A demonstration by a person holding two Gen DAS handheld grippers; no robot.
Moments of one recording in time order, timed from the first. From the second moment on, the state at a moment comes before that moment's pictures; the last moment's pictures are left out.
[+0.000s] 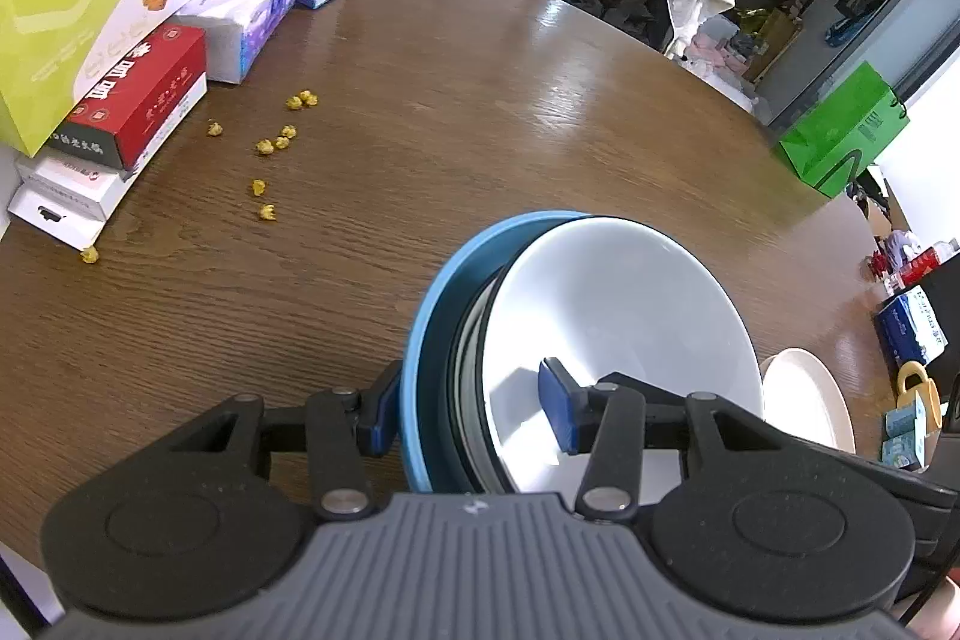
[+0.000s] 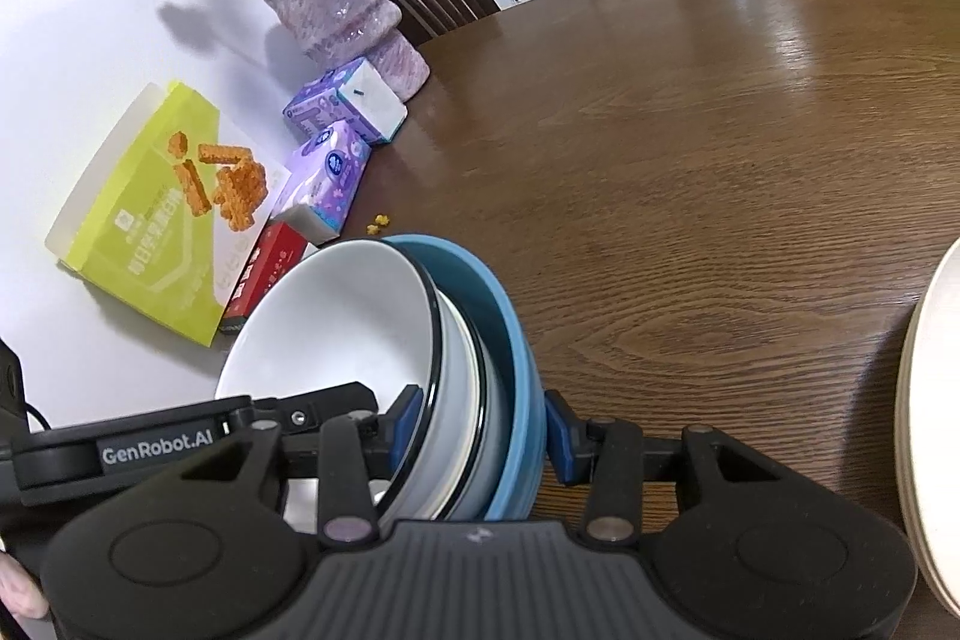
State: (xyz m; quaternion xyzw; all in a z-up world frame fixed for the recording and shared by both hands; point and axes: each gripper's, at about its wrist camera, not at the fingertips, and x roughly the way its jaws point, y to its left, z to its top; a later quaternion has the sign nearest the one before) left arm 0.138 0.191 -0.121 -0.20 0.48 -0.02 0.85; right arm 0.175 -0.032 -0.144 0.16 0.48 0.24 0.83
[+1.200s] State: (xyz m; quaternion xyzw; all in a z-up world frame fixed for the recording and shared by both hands) left arm 0.138 0.116 -0.107 -0.19 0.47 -0.05 0.86; right arm 0.160 -0.109 -0.128 0.18 0.46 0.21 0.84
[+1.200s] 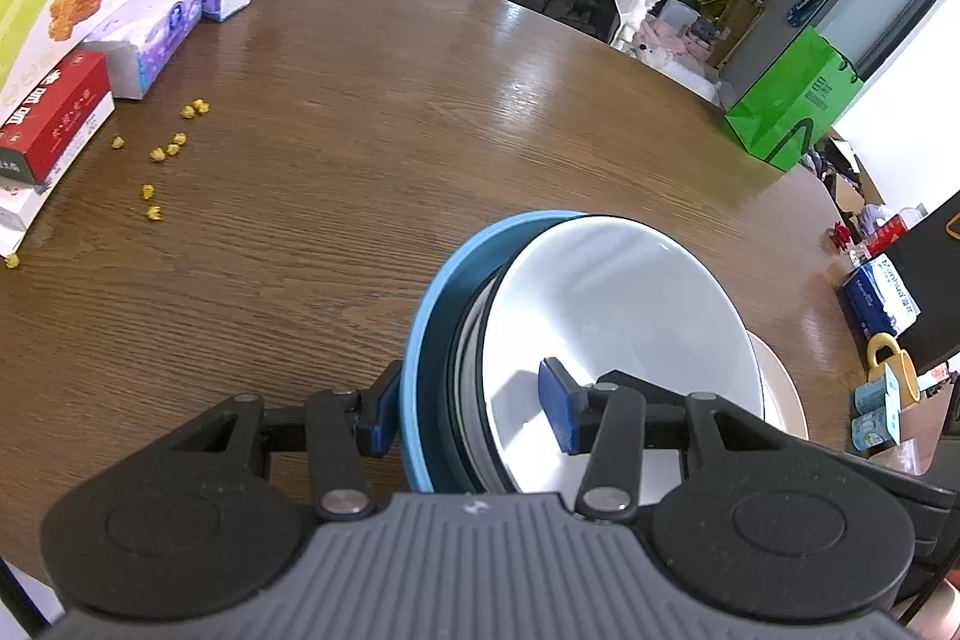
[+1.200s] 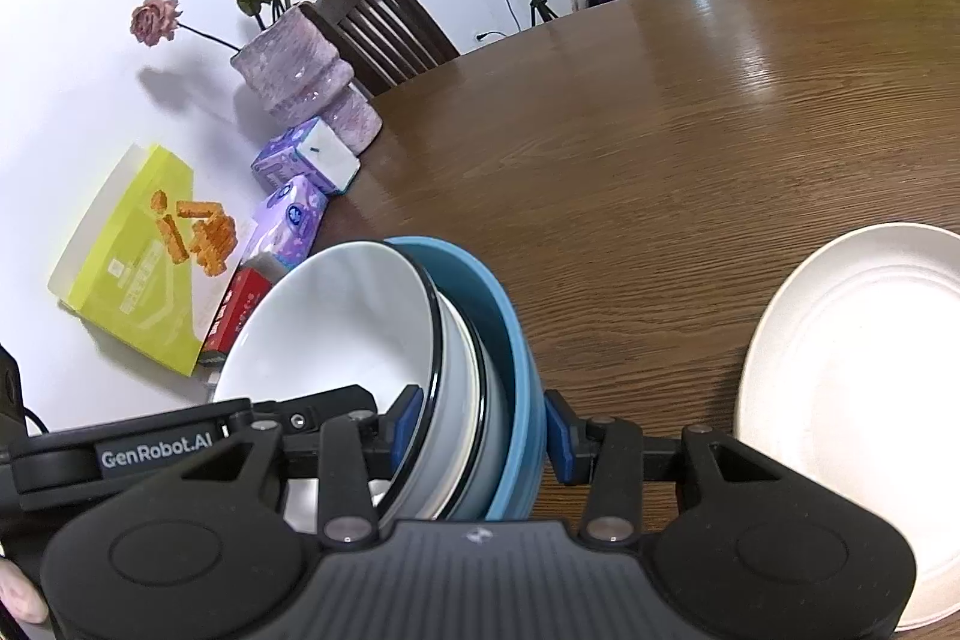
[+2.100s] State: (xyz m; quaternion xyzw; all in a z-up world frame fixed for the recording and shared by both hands) left arm 0.146 0.055 -0.103 -0.17 0.47 -0.08 0.86; right arm 0.157 -0.171 -0.124 0.19 0.45 0.18 0.85
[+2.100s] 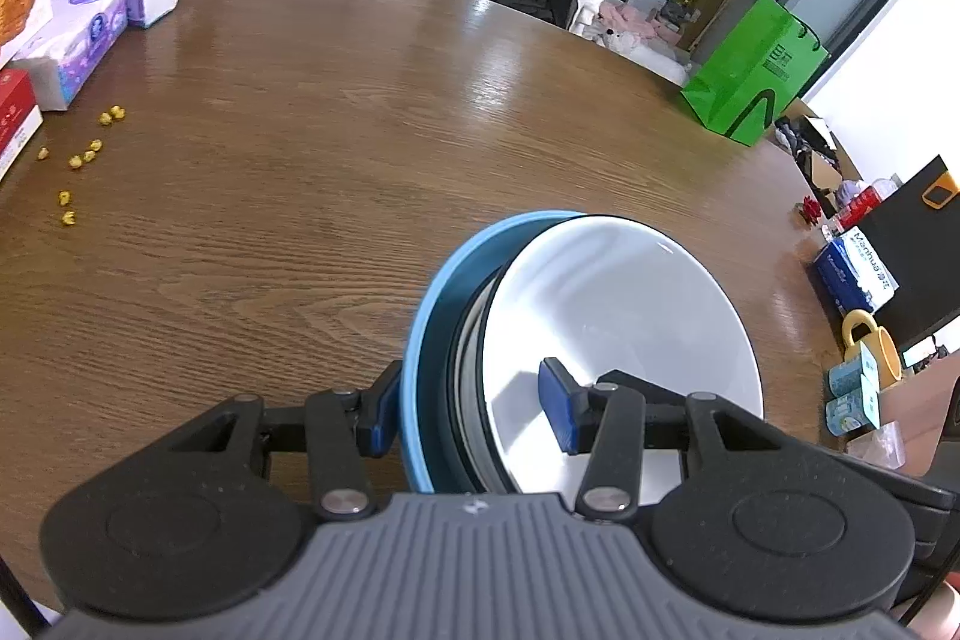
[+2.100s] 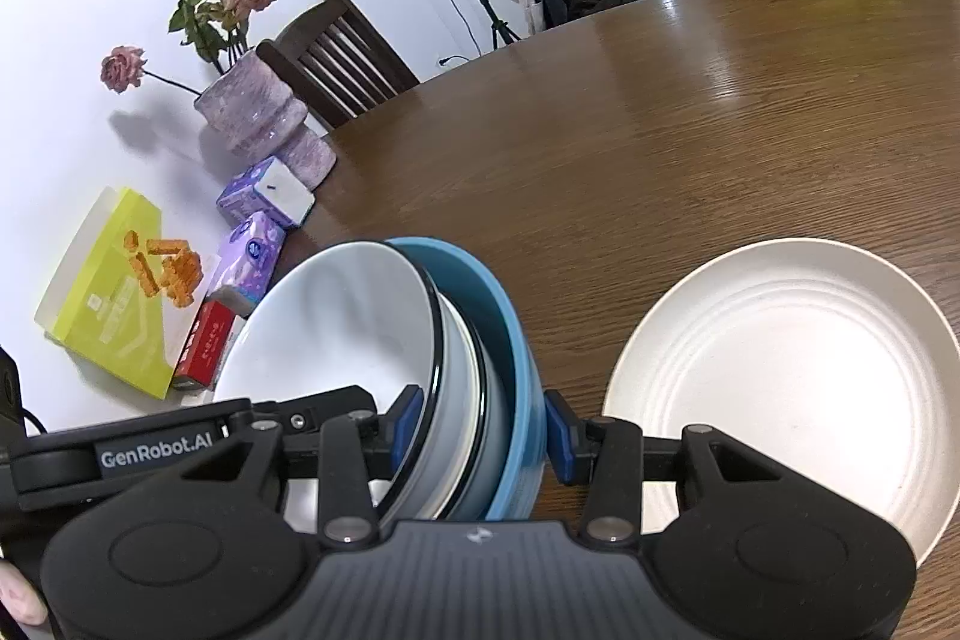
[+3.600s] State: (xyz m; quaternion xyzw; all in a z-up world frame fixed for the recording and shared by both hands) left arm 0.169 -0.037 -0.119 -0.16 0.49 -0.12 0.85; right arm 0.159 -0.270 -0.138 0.21 0.45 0.13 0.86
